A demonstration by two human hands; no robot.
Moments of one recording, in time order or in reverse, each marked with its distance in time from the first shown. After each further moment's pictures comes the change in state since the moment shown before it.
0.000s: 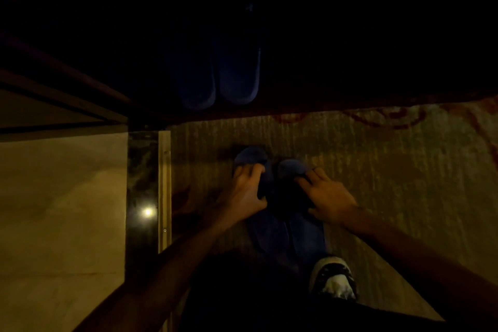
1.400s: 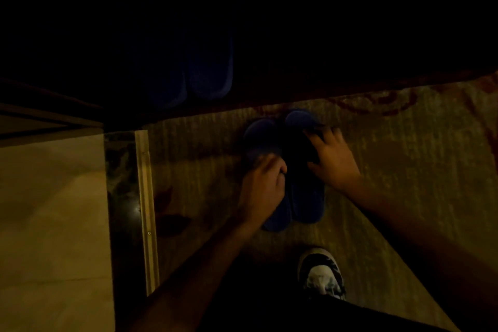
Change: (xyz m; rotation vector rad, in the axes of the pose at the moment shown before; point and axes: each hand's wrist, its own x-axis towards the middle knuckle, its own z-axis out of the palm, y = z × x) left_hand 0.022 0.072 0.024 -0.174 0.224 0.094; right_hand 0.021 0.061 -0.011 0.233 0.415 0.209
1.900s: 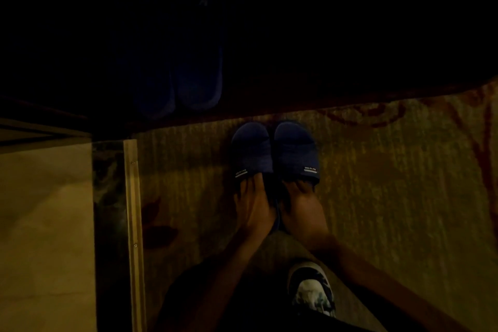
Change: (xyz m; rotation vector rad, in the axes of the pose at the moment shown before) left_hand -0.005 -0.007 0.043 0.130 -0.080 -0.358; right_hand -0.050 -0.049 0.035 0.353 0.072 0.149
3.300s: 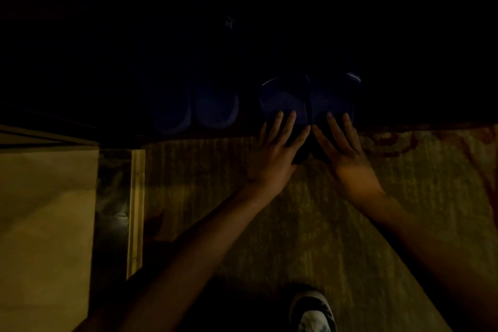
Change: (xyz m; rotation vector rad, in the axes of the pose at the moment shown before) left_hand 0.099 0.042 -0.074 0.215 0.155 0.587; right_hand 0.101 0.021 -0.089 -0.399 0.057 -0.342
